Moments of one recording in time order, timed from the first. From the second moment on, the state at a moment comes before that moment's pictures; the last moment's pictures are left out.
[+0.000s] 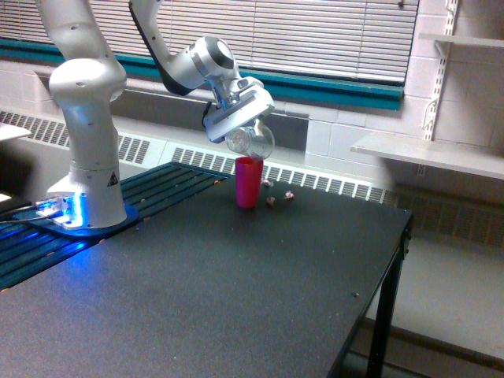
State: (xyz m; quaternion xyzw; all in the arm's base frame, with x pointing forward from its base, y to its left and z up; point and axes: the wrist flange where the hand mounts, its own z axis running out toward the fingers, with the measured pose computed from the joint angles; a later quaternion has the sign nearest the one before) arm 0.224 0.285 0.283 0.87 0.35 0.23 0.27
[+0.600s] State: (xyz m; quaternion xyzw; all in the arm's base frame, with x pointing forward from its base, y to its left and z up) arm 0.224 0.295 0.288 0.86 0.35 0.24 0.27
